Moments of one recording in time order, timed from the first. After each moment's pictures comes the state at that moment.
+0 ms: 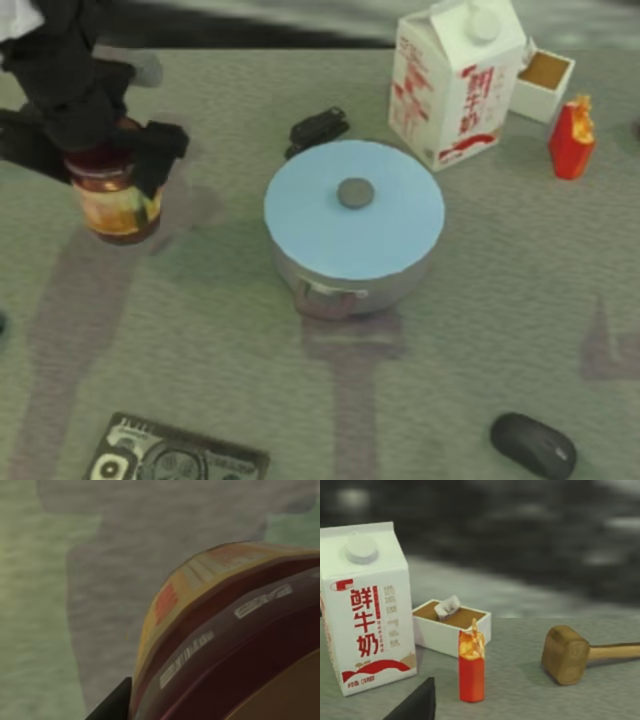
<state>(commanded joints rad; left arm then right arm) -0.20 2.01 1.63 -1.05 0.01 0.06 0.00 0.00 0.00 0.00 0.00 0.00</state>
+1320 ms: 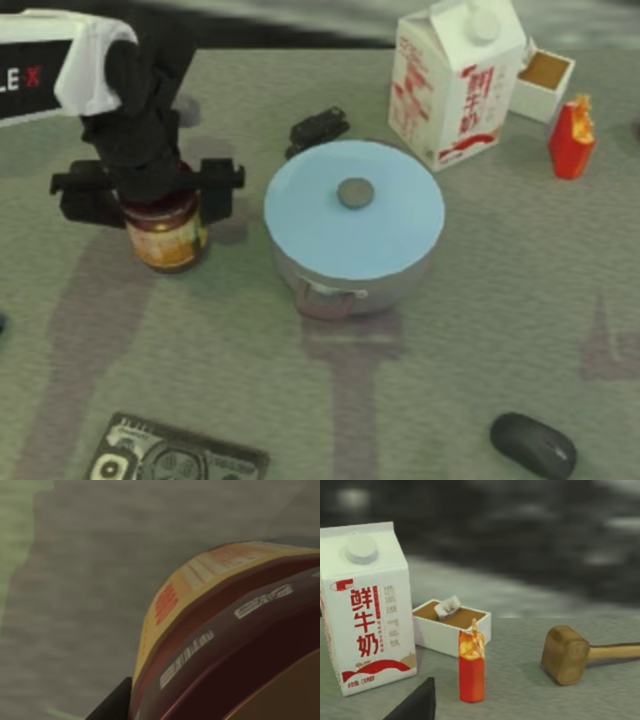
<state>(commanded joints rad) -0.31 2.05 1.44 -0.77 -0.06 -0.30 0.00 0.00 0.00 0.00 0.00 0.00</state>
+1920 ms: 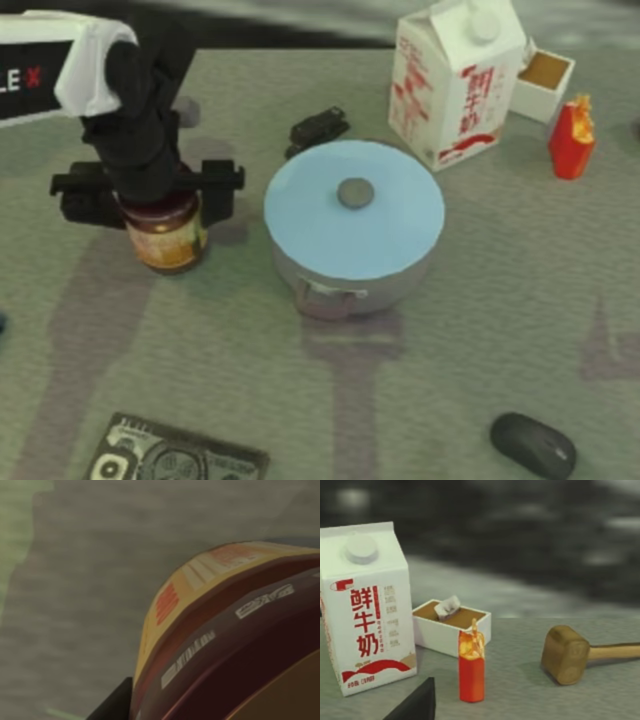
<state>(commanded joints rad) -0.31 2.05 1.44 -0.77 -0.06 -0.30 0.00 0.00 0.00 0.00 0.00 0.00</state>
